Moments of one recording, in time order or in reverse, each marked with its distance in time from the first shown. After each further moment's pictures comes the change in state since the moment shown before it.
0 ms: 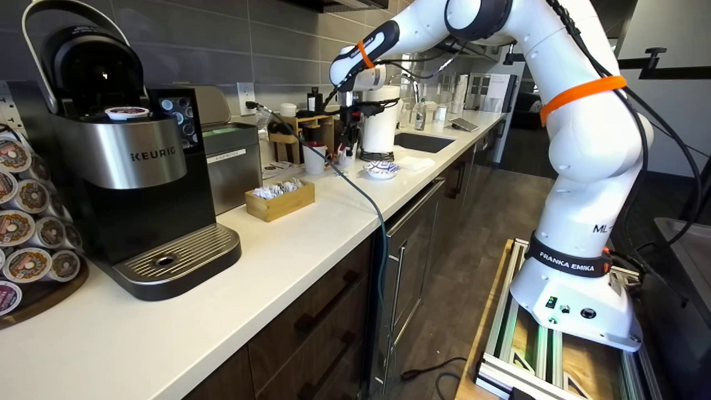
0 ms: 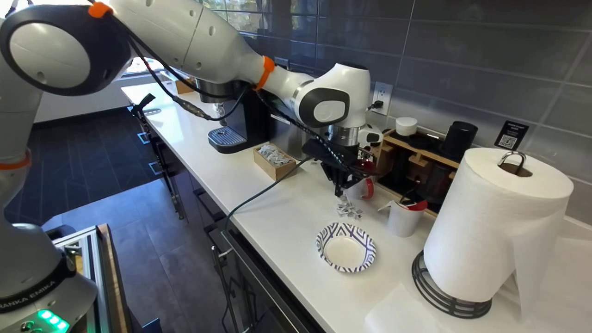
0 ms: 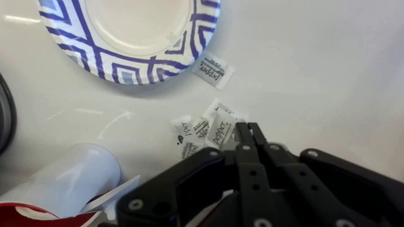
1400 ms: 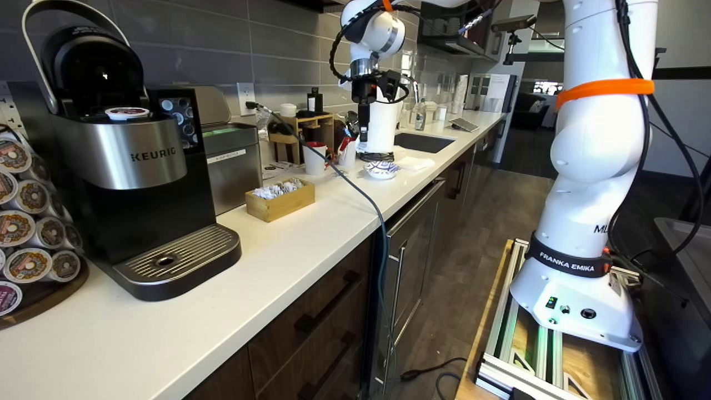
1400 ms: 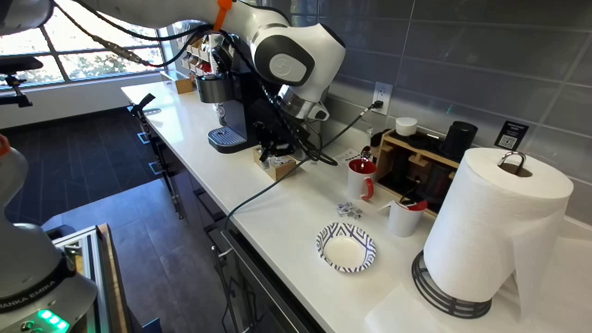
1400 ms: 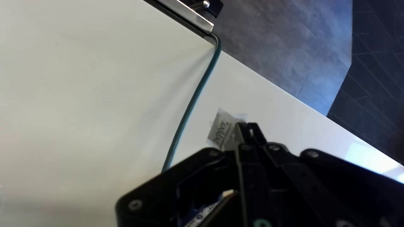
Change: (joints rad) arm 0.033 -0.332 0.008 -0.255 0.284 -0.485 -0.387
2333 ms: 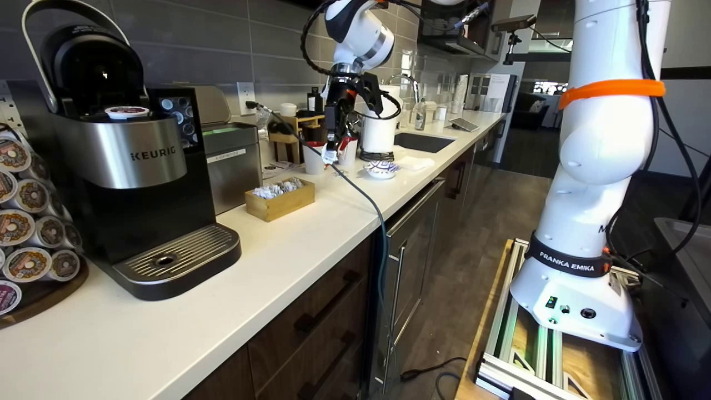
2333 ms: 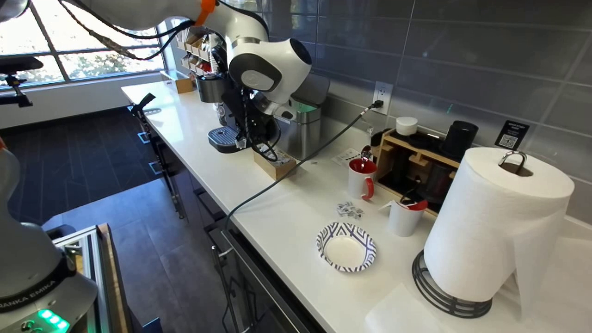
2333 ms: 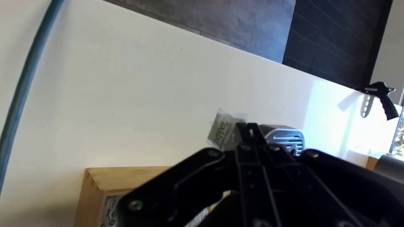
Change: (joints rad) arm 0.134 -0.065 0.021 -0.166 0.292 0.105 0.262
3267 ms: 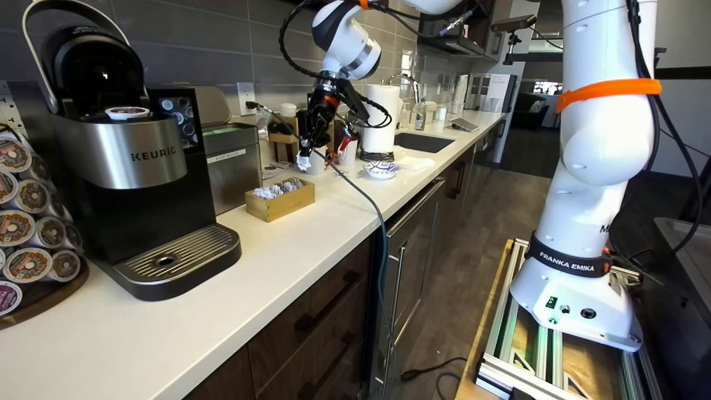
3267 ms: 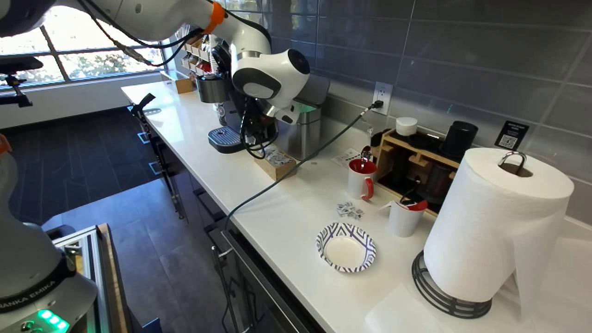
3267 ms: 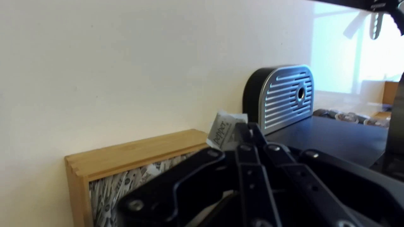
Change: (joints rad) arm 0.045 0.076 0.018 0.031 0.134 0.161 0.225
